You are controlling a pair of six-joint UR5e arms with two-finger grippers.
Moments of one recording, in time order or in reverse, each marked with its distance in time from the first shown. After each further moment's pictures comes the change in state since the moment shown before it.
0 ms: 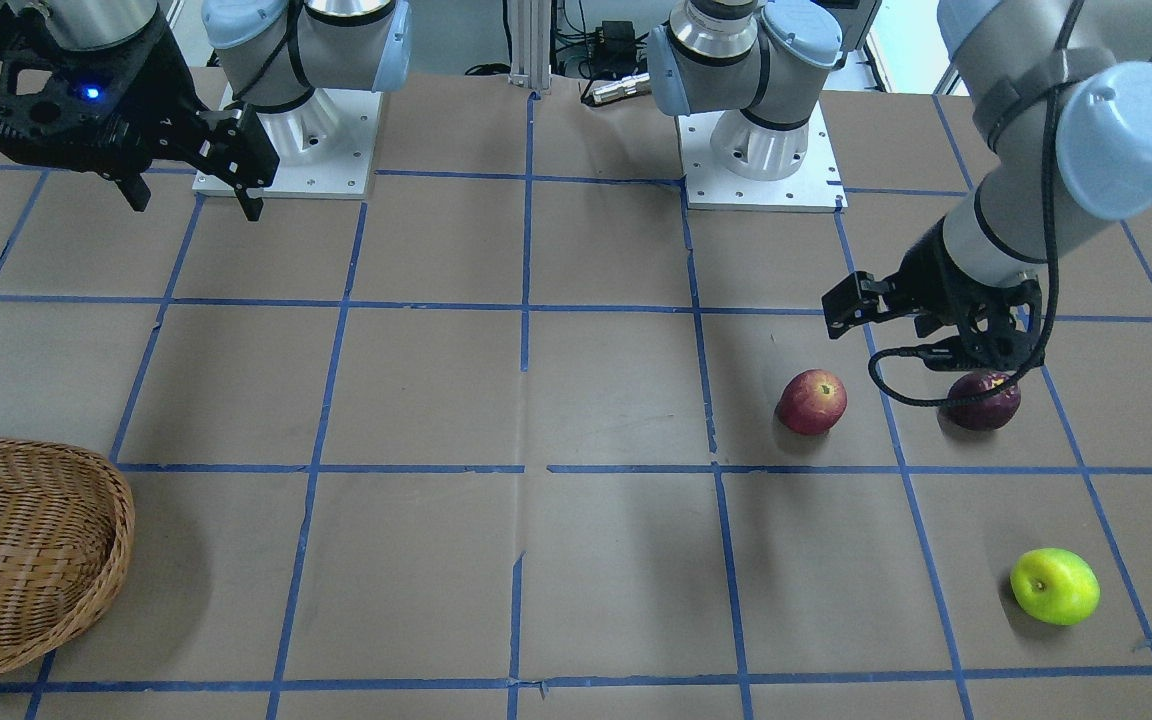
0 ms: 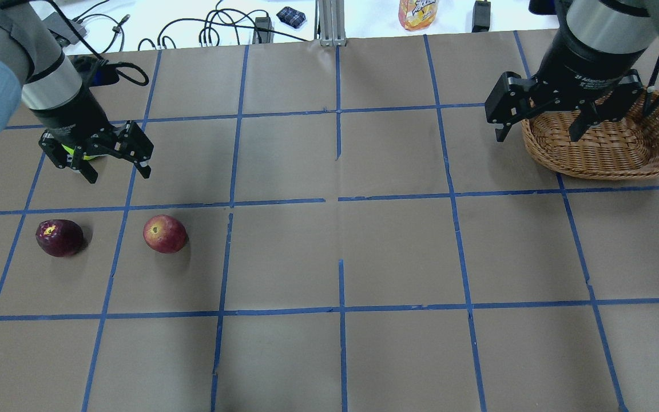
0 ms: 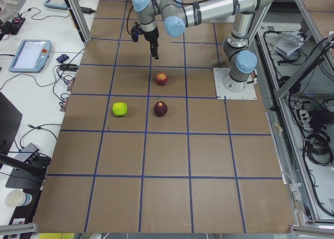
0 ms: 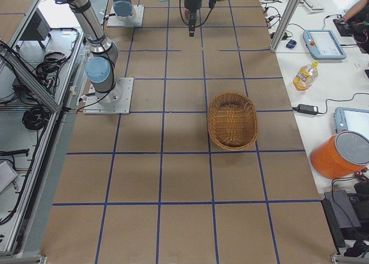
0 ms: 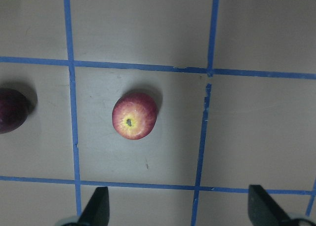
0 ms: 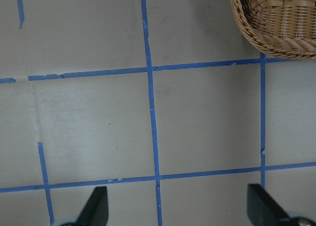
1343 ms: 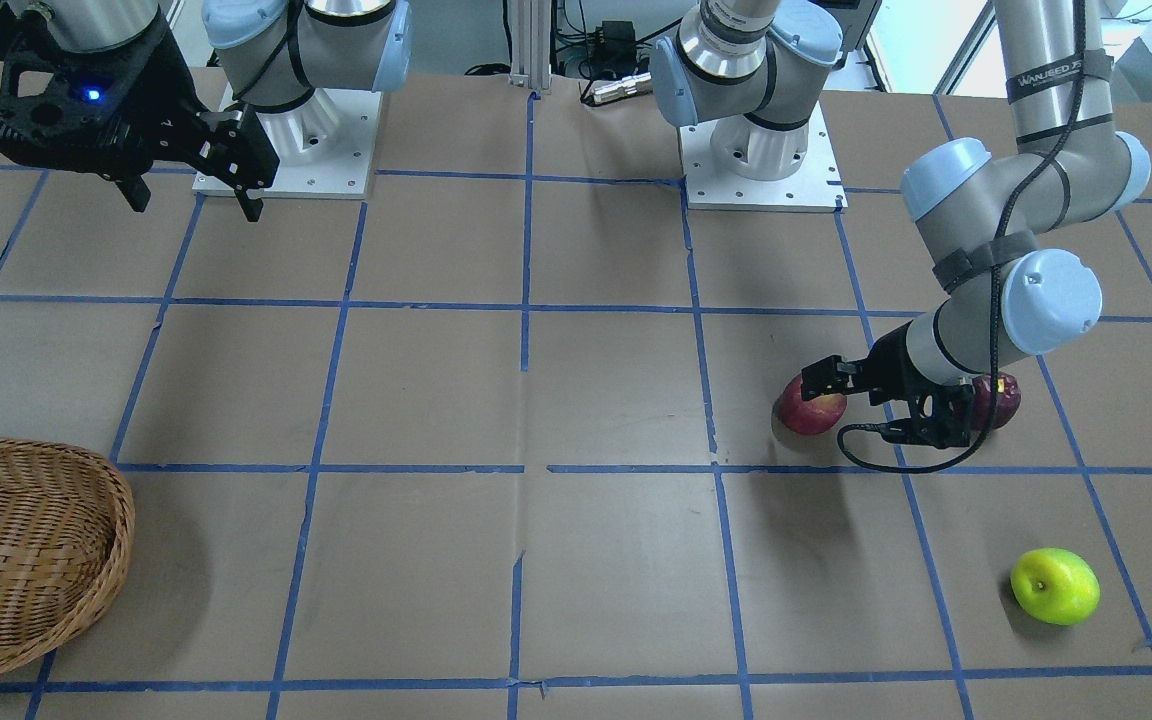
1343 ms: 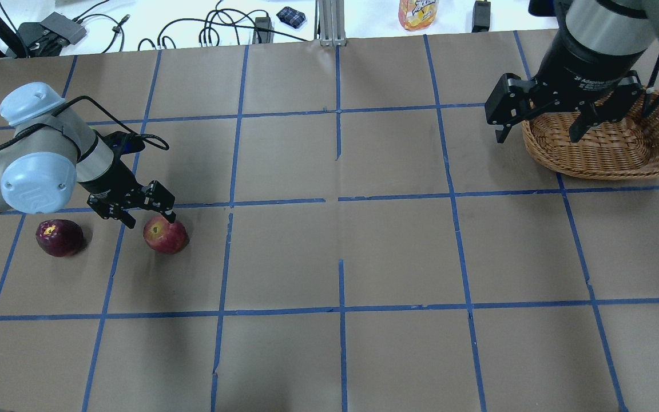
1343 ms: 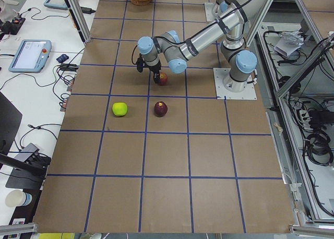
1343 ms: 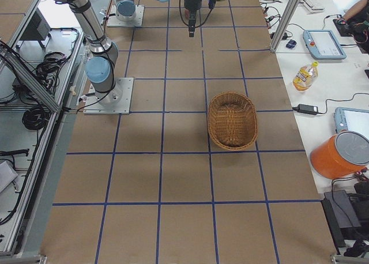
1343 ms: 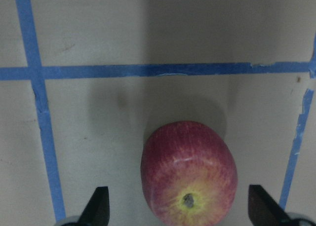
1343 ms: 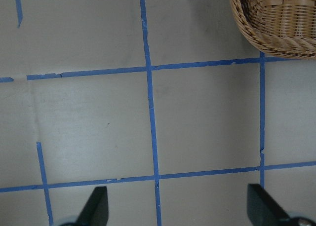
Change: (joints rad) left arm 0.074 -0.134 -0.243 0.315 -0.115 0.102; right arm 0.000 0.000 0.003 0.000 -0.003 0.000
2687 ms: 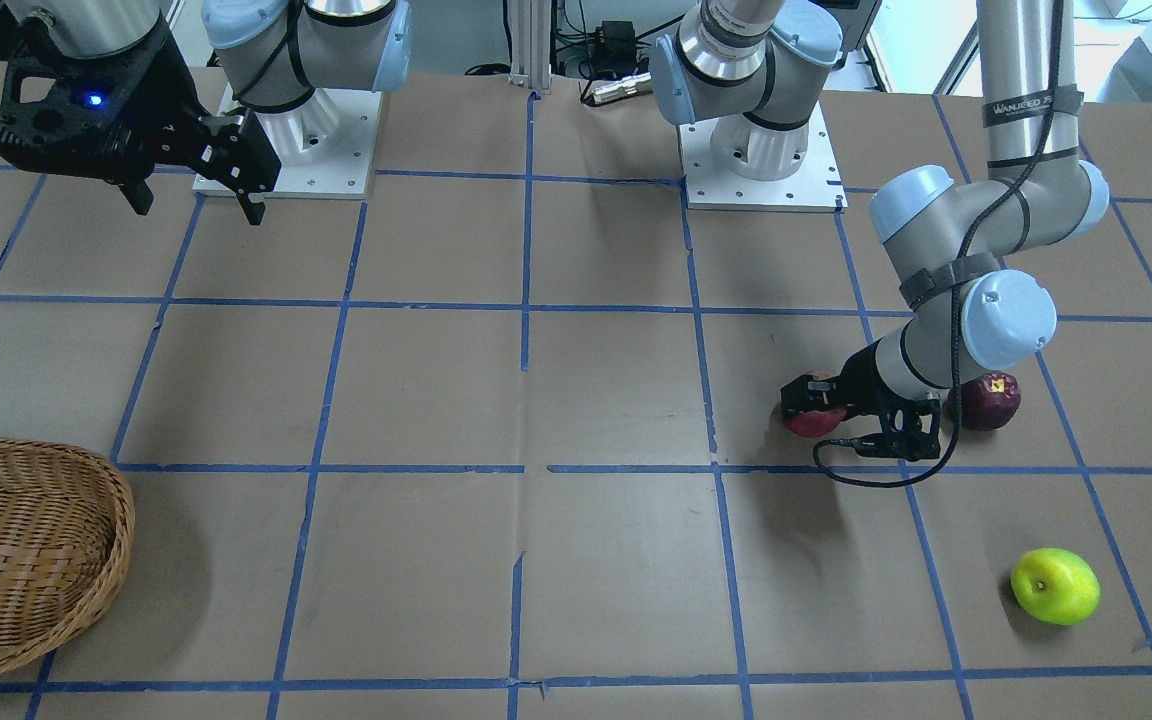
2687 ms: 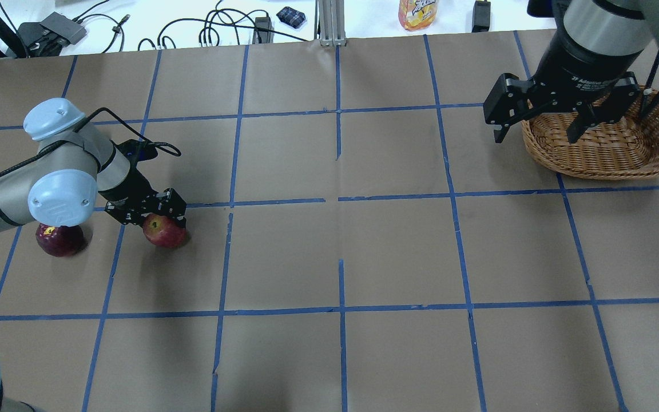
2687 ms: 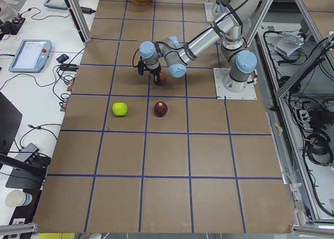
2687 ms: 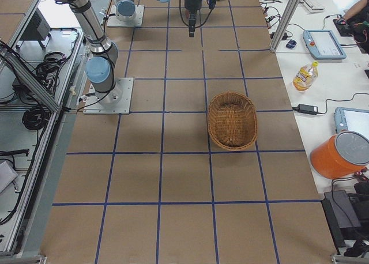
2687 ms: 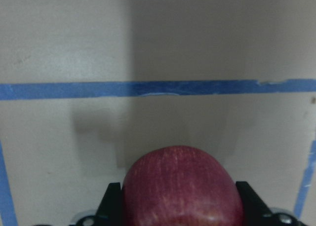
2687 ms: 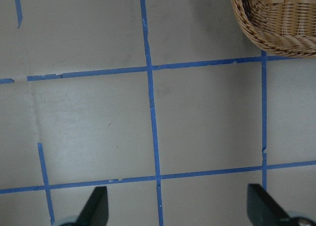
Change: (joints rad) left arm -0.051 -0.028 -0.029 0.101 -0.003 -0.086; right arm 0.000 0.005 0.001 -0.002 0.002 0.008
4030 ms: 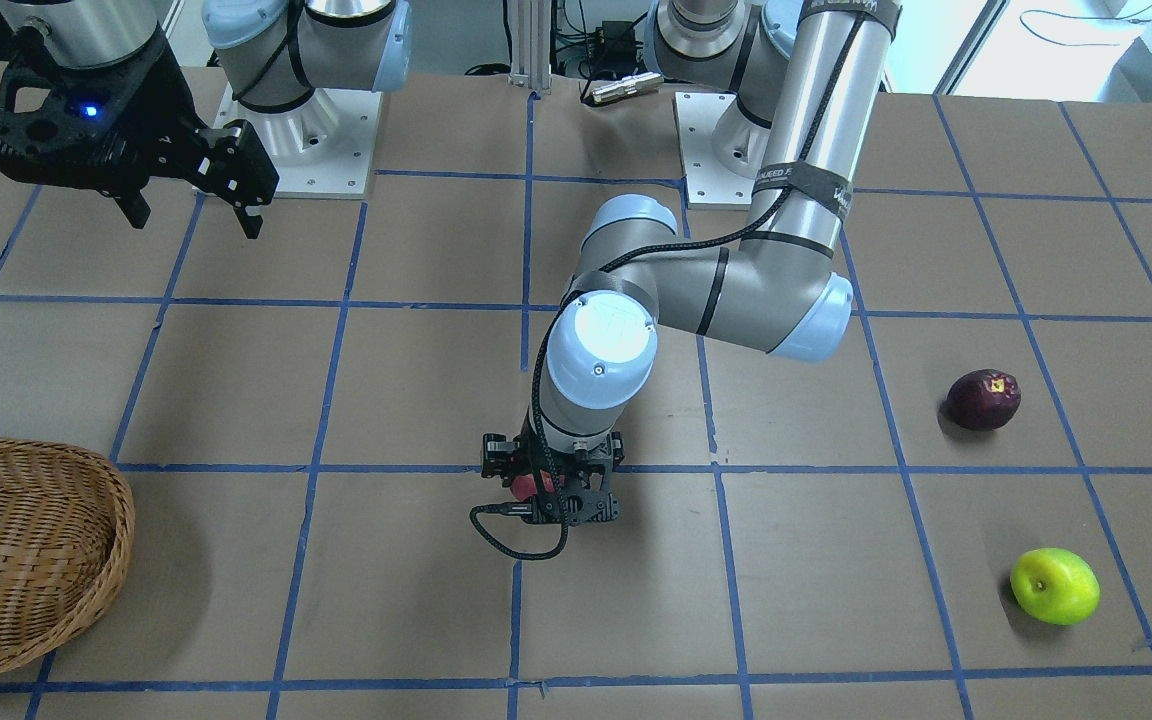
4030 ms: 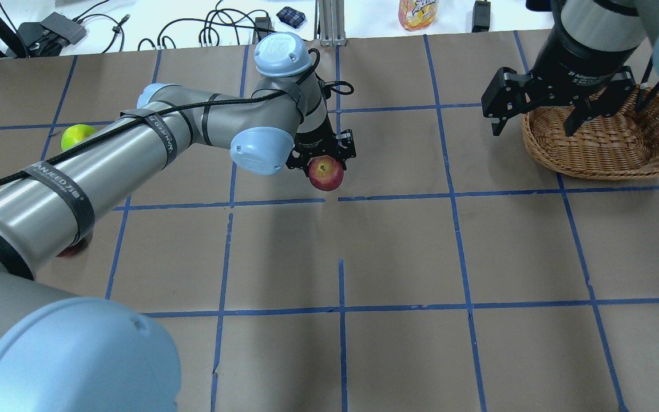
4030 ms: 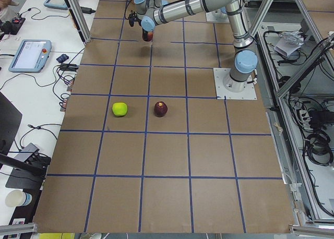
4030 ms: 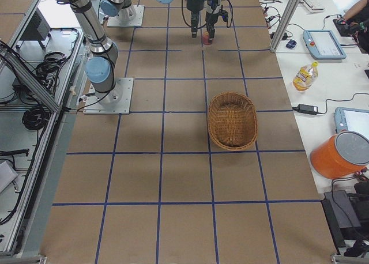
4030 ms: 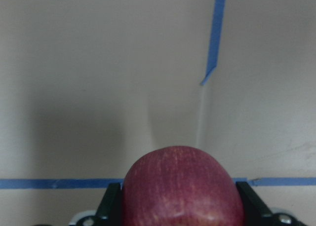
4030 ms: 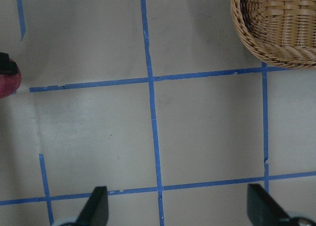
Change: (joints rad) left arm -0.579 -0.272 0.432 0.055 -0.029 -0.622; right arm 0.000 0.014 0.000 -0.047 0.003 0.003
